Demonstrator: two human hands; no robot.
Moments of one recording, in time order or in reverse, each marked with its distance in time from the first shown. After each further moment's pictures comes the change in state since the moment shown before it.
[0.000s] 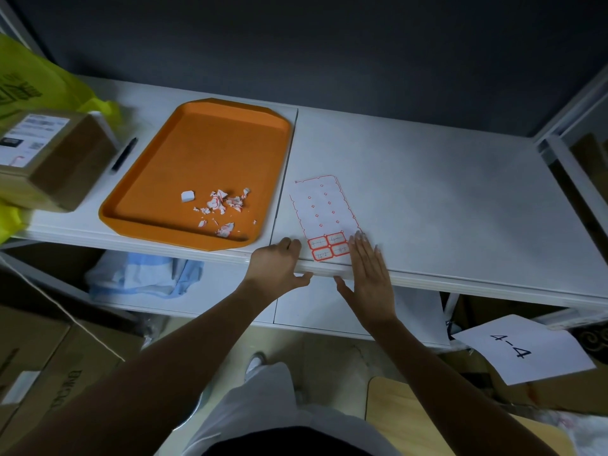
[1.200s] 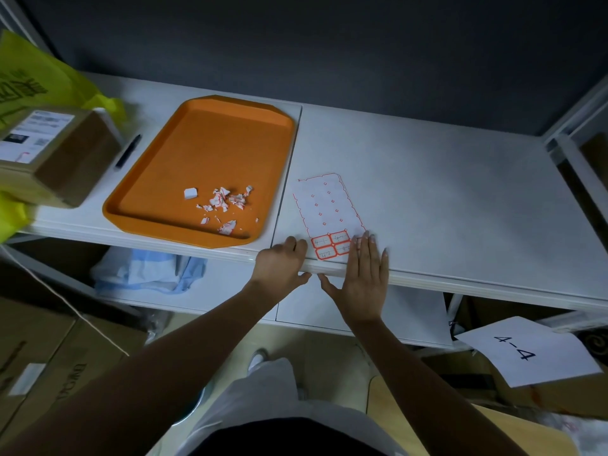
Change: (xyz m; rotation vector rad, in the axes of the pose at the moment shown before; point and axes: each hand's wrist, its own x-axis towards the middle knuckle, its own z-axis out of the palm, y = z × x) left_hand -0.002 0.008 0.004 0.039 0.005 0.009; right_hand 0.005 -0.023 0.014 -0.150 0.151 0.166
